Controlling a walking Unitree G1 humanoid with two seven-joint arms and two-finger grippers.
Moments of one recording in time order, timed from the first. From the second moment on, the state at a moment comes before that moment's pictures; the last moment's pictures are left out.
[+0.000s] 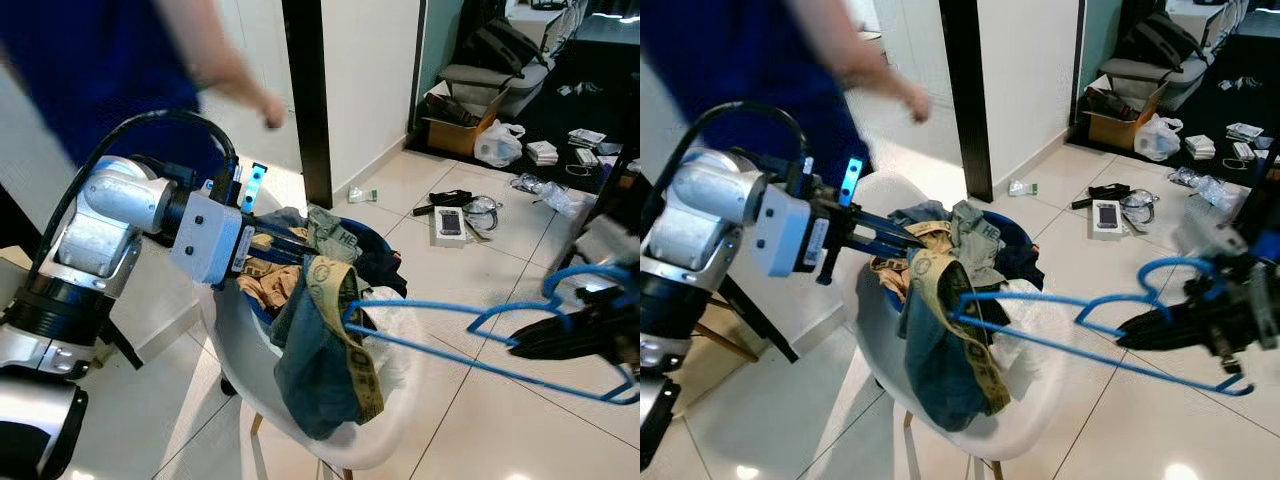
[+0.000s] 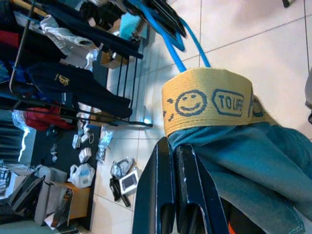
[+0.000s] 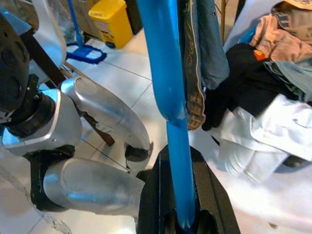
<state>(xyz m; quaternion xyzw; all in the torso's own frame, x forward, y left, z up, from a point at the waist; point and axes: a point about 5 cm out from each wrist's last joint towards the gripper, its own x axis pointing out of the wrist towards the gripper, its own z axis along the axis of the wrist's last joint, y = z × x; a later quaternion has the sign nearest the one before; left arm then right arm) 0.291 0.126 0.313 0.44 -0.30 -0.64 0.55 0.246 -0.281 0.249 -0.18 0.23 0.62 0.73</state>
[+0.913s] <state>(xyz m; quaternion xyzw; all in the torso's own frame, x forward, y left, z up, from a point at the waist) 0.279 0.068 0.310 0.32 -0.29 -0.66 0.61 0.276 -0.235 0.238 -0.19 0.15 0.60 0.76</state>
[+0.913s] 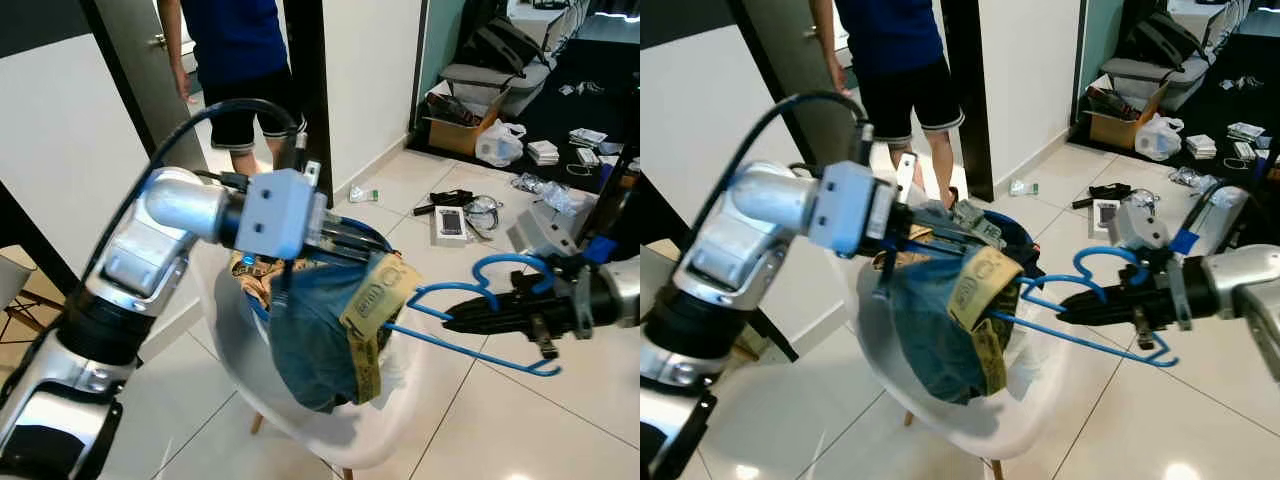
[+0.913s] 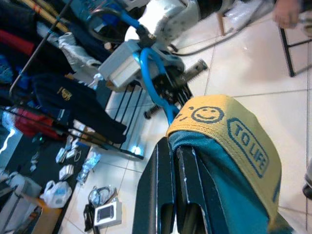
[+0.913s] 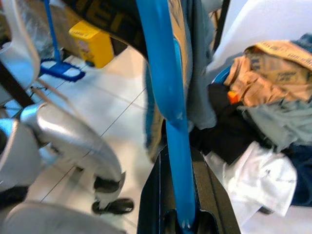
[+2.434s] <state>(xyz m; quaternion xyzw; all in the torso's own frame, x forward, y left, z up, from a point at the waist) 0.324 0.130 0.381 0.10 -0.37 -0.33 0.87 0.327 -0.223 0.258 -0.20 0.02 0.45 0.87</state>
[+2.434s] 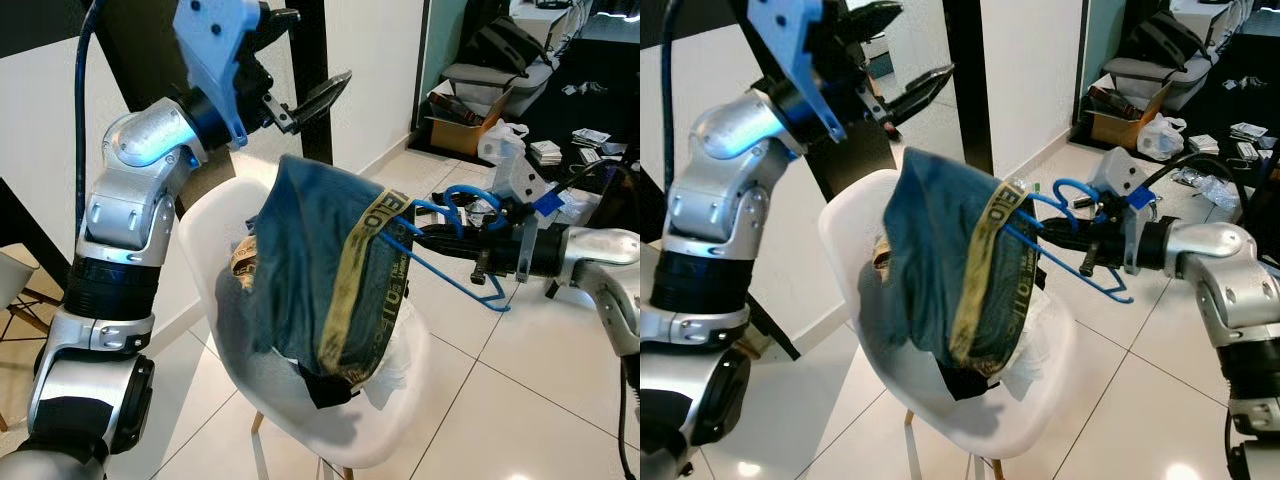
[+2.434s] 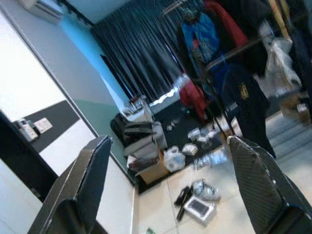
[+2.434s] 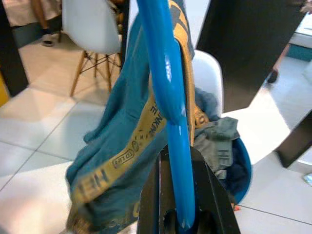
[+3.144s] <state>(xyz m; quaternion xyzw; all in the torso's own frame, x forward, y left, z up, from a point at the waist) 0.289 0.044 0.254 -0.02 -0.23 -0.34 0.91 0.343 -0.208 0.330 -0.19 -0.08 0.46 0.87</state>
